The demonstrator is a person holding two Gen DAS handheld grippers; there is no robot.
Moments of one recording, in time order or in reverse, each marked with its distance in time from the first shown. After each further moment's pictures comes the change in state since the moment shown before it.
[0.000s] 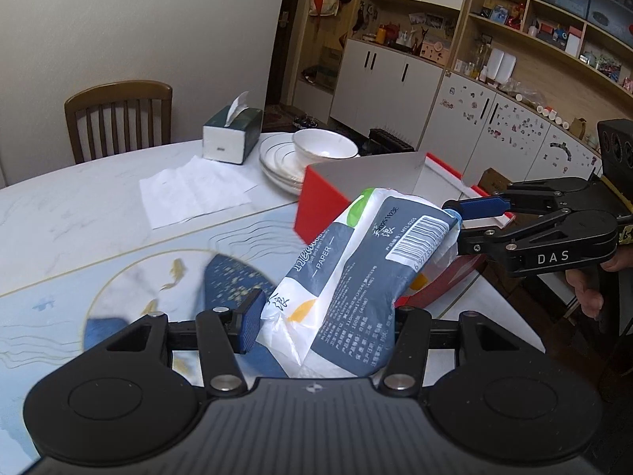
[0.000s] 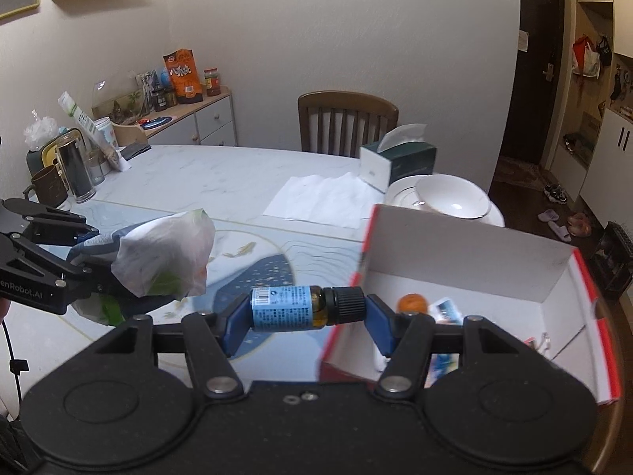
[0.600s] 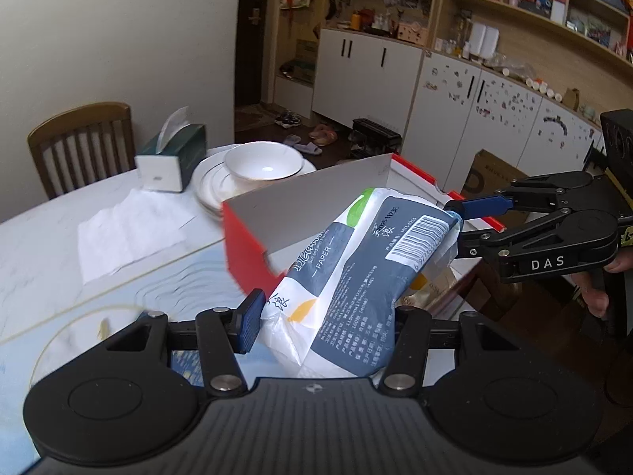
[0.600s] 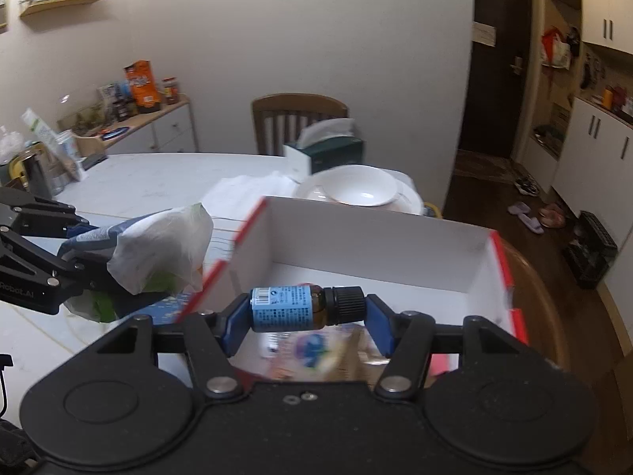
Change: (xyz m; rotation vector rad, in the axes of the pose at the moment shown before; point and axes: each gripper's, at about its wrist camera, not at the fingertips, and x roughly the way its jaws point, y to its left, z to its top) left arm 0.081 -0.085 0.052 0.108 0.031 0.001; right arm -0.013 -0.104 -0.017 0.049 -0.004 -0.081
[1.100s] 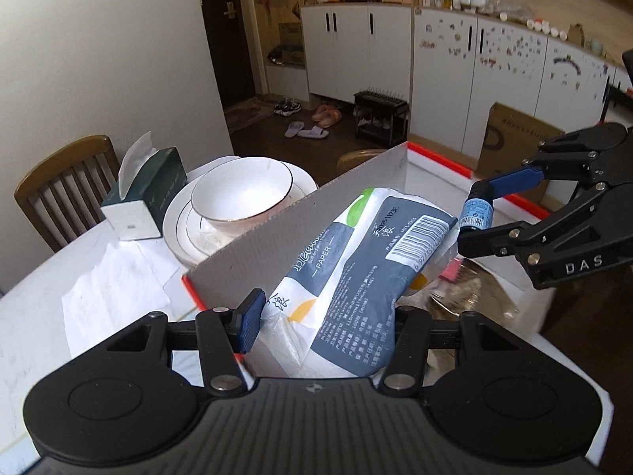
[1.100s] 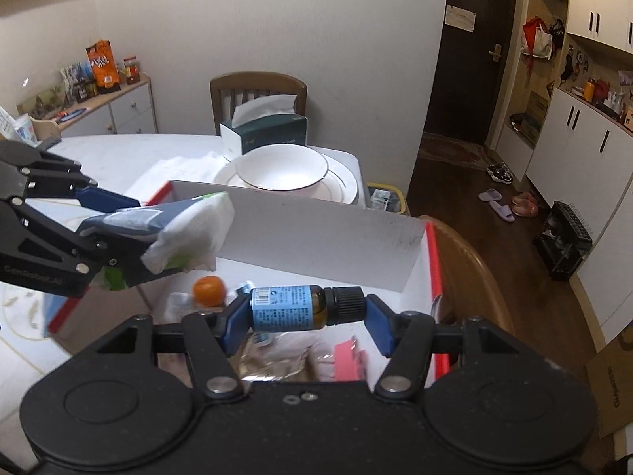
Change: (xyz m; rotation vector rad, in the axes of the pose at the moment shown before) left arm 0.103 -0.025 0.054 0.178 0.073 0.092; right arm 0.047 -0.058 0.009 -0.039 0.070 -0.074
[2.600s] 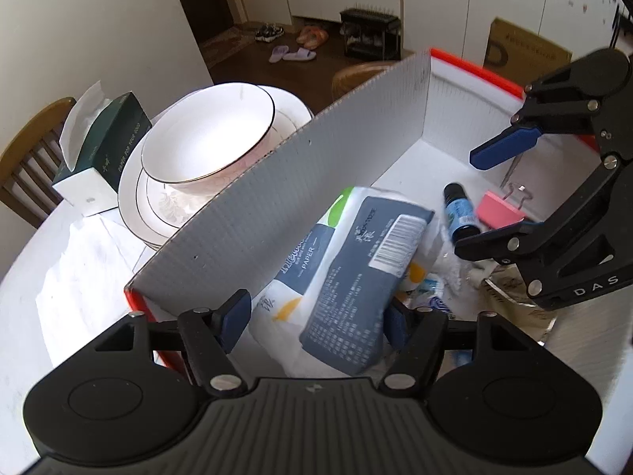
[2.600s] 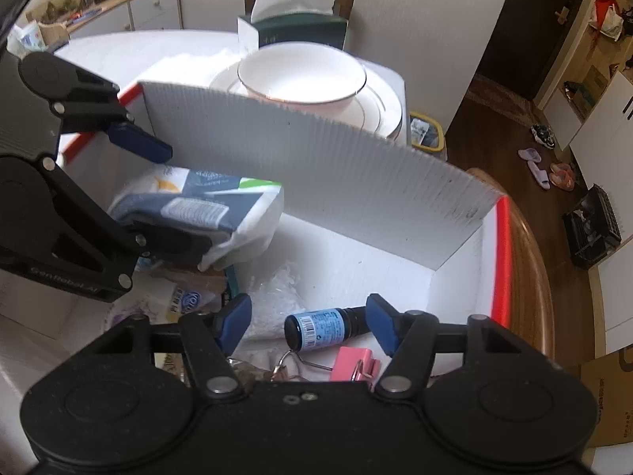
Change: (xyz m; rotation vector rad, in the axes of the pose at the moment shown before) left arm 0.079 0.005 0.010 0.079 0.243 -0.025; right arm 0.077 -0.004 0.013 -0.130 0.259 0.081
